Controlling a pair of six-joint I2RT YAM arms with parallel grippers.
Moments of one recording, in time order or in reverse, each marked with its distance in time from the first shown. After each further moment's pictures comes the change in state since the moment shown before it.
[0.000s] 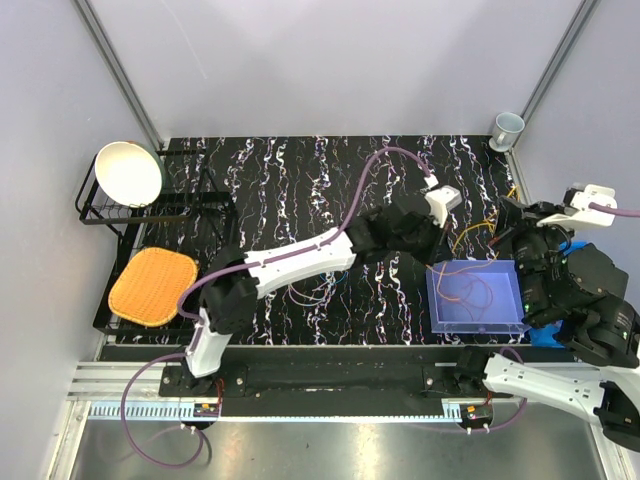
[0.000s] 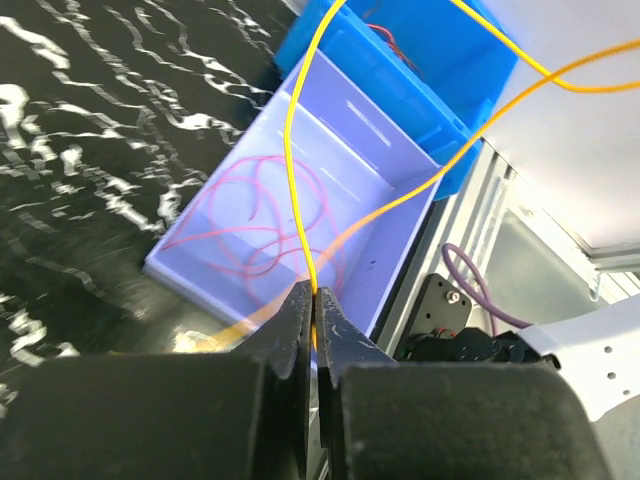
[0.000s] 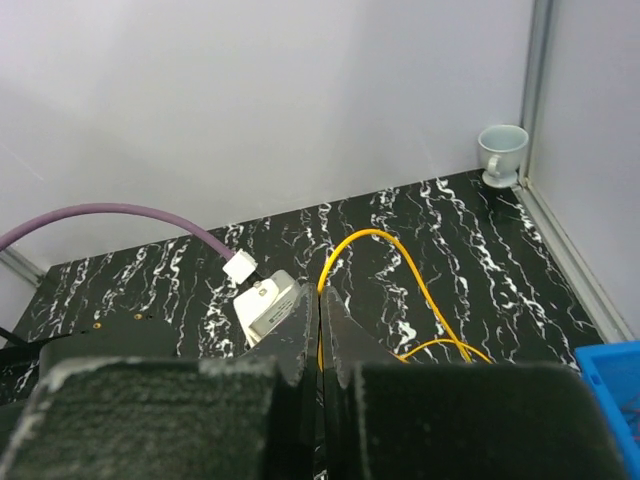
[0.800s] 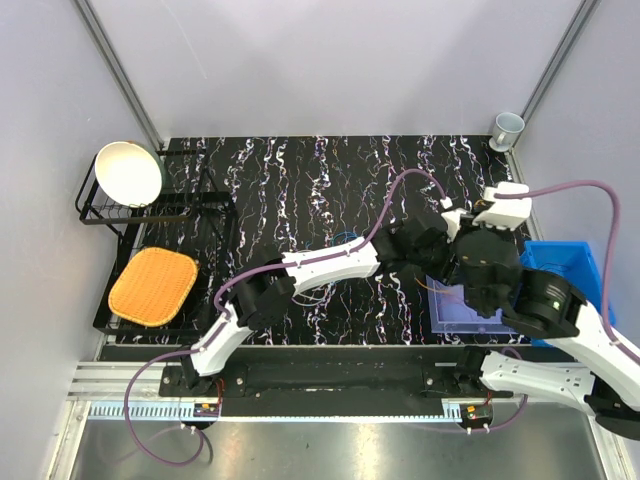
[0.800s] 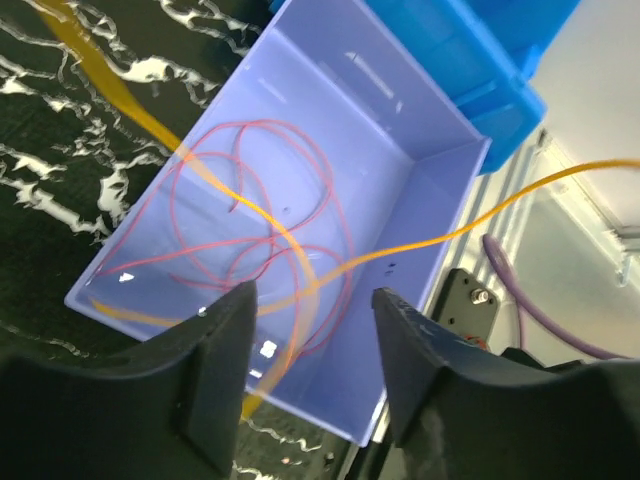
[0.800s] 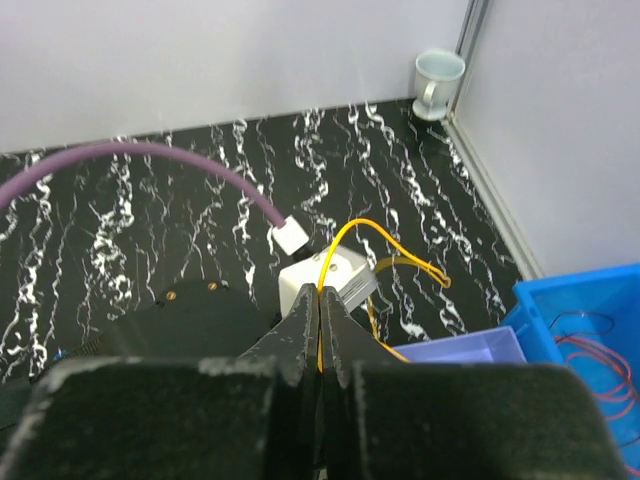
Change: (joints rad) left arm -0.032 0.234 0.126 0.011 0.047 -0.031; right arm 0.000 0.150 -0.065 -0.249 0.113 0.201
